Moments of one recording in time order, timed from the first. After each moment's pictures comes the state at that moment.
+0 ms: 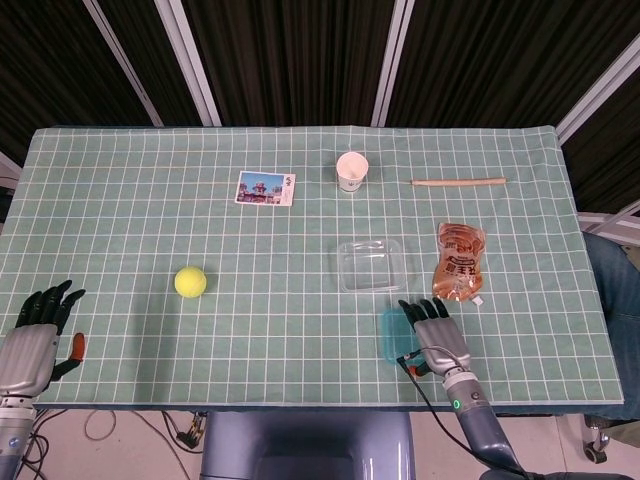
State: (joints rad) left arm -0.10 -1.14 -0.02 -1.77 1.41 1.41 0.18; right arm 0.52 -1.48 0.01 -1.84 -0.92 1.22 -0.65
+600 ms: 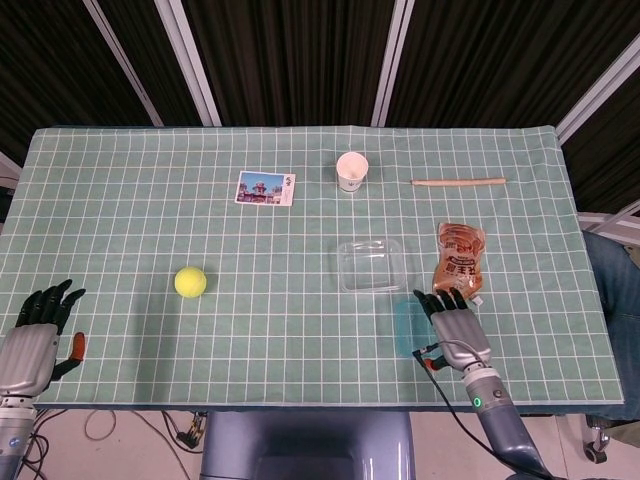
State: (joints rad) left arm -0.10 -1.14 -0.02 -1.77 1.41 1.41 0.18; right arm 0.52 -1.29 0.04 -1.99 -0.93 1.22 -0.65
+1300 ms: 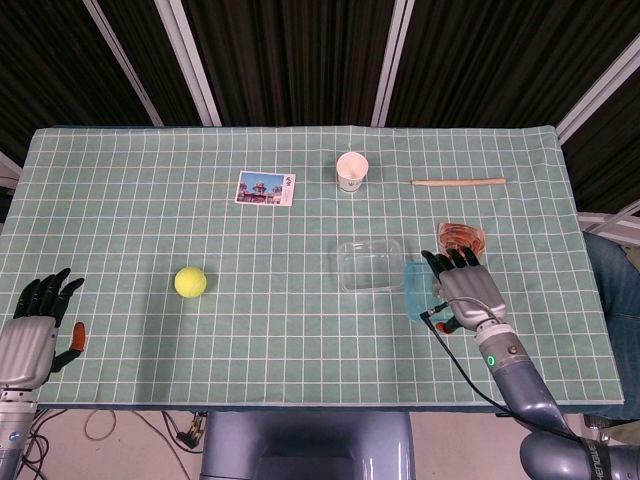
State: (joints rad) left arm -0.11 -1.16 -0.05 -1.73 1.47 1.46 0.13; right arm 0.74 -1.05 0.18 -2.10 -0.63 1.07 -0.74
